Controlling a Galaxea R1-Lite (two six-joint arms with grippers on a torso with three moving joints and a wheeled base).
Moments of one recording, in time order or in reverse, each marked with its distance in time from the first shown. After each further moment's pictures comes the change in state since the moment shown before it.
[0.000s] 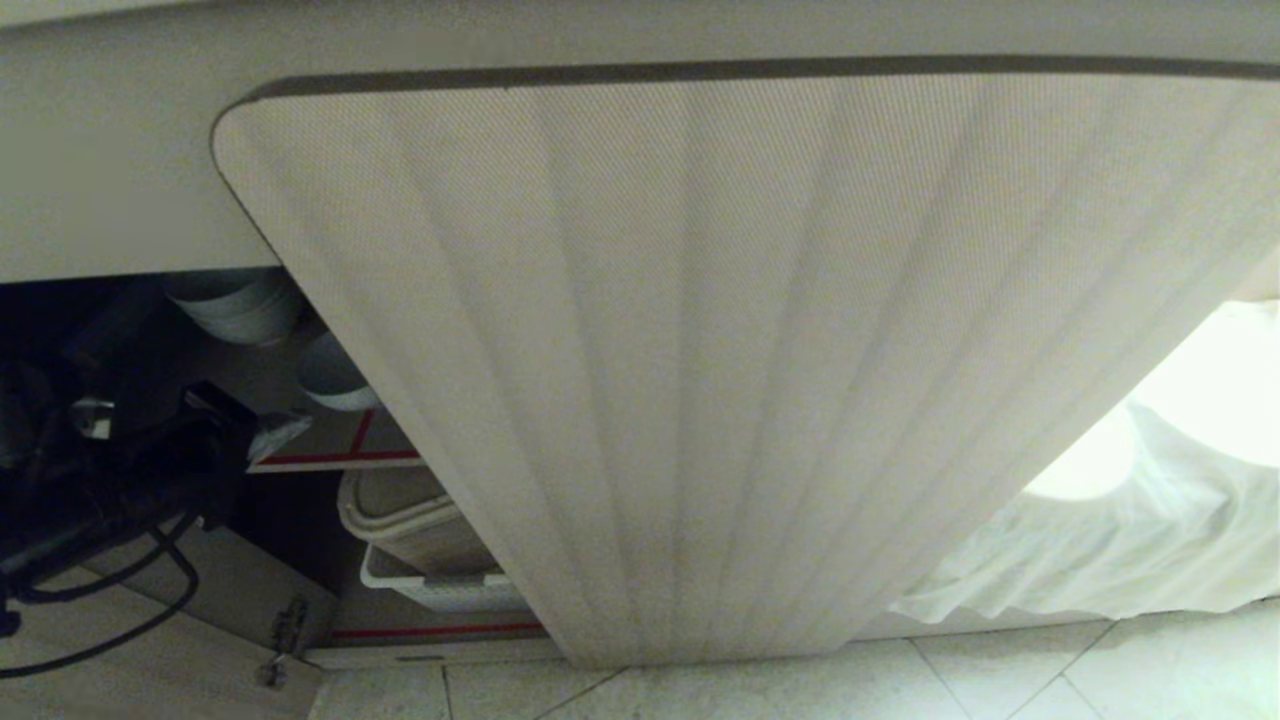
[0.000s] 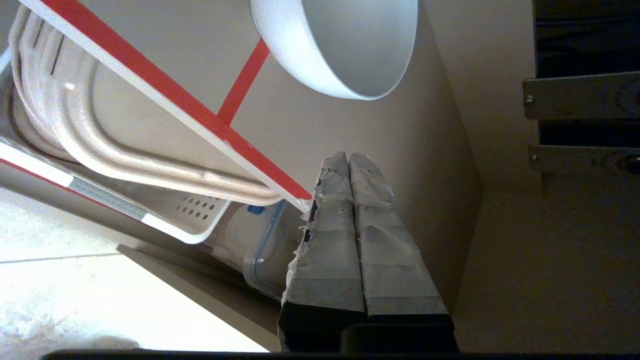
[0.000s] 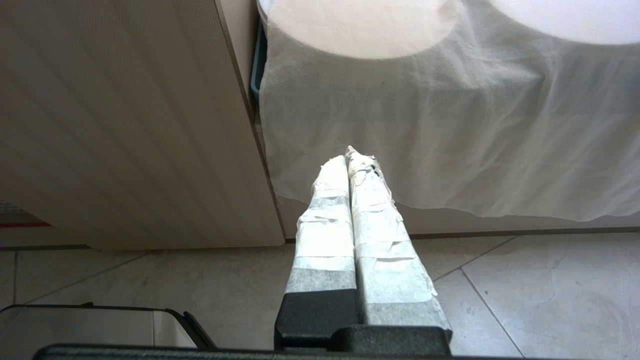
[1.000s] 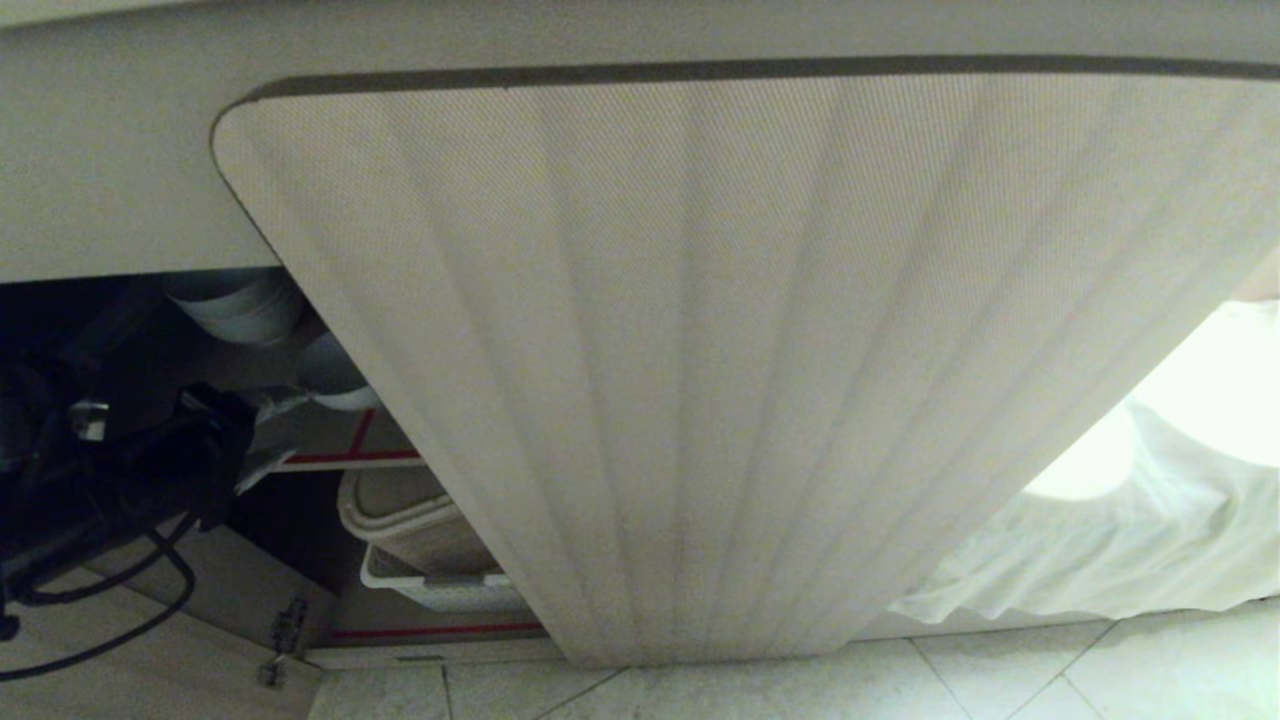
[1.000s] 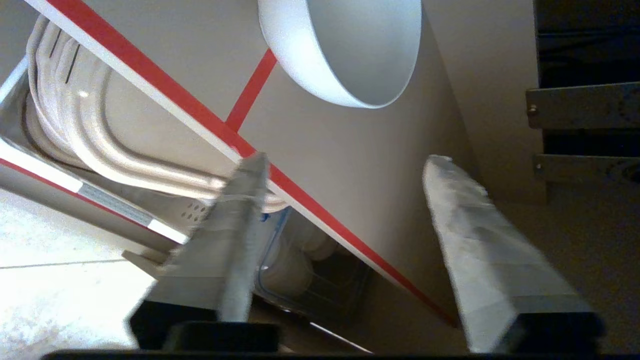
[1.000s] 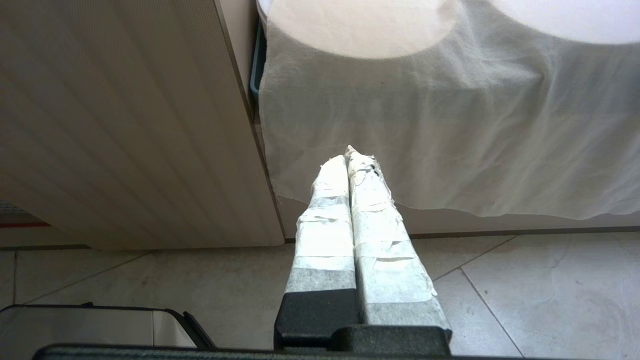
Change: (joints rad) left arm -0.002 -0.005 0.008 -0.007 0.031 0.000; right arm 0.000 0.000 0.000 0.000 -0.001 0.000
